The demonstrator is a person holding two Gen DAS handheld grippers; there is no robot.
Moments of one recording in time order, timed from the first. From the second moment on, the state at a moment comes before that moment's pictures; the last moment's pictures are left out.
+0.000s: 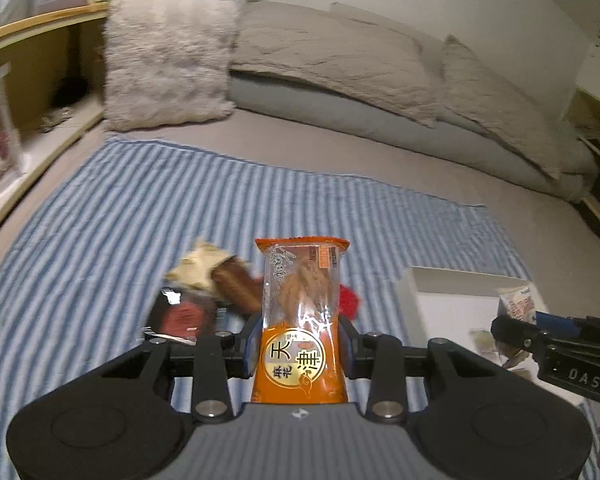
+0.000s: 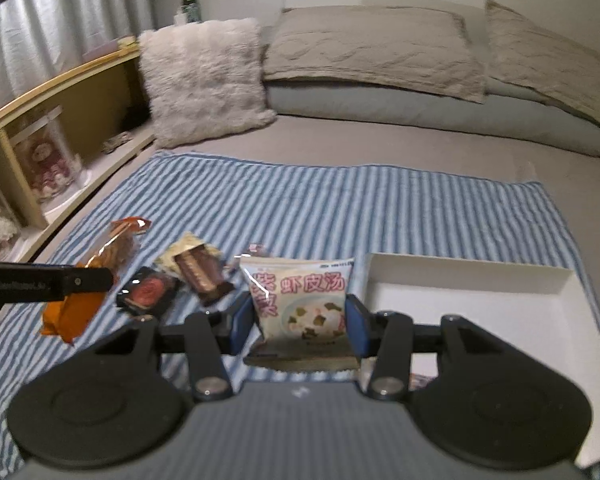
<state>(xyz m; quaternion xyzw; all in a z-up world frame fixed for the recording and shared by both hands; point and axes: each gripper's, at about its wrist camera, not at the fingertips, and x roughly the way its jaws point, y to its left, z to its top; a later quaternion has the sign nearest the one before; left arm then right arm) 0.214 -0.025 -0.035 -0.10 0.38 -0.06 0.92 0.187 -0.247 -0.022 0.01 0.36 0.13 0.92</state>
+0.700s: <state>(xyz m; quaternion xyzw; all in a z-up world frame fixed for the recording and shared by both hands) 0.249 -0.126 -0.058 -0.12 0.40 -0.17 0.89 0.180 -0.373 -0.053 0.04 0.38 -0.01 0.92</state>
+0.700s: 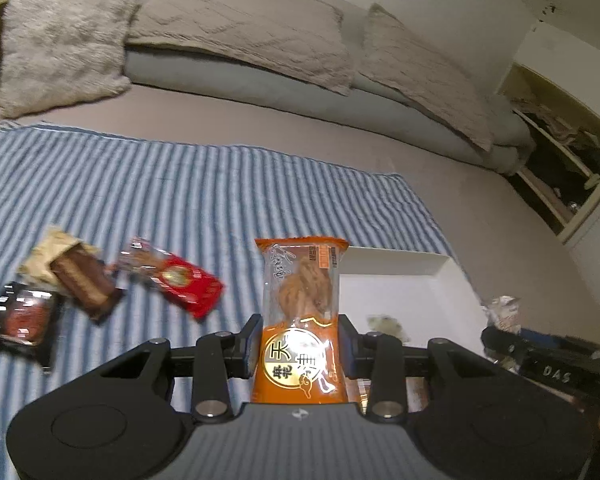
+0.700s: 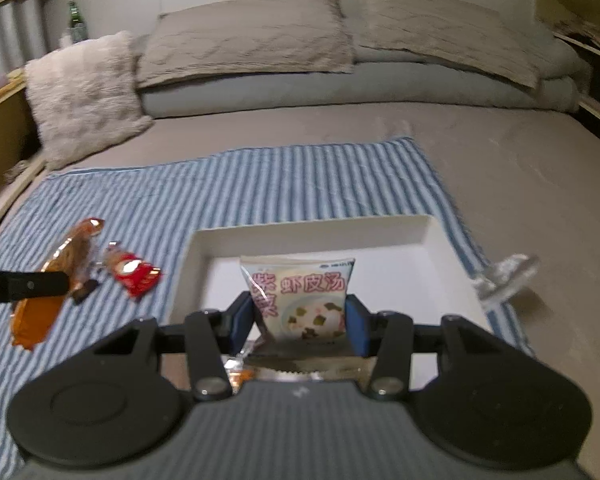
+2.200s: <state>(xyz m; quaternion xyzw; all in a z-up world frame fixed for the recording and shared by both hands) 0.353 -0.226 -0.160 -0.16 0.42 -0.16 0.88 0.181 -0.469 -0.116 0.03 0.45 -0.09 0.89</state>
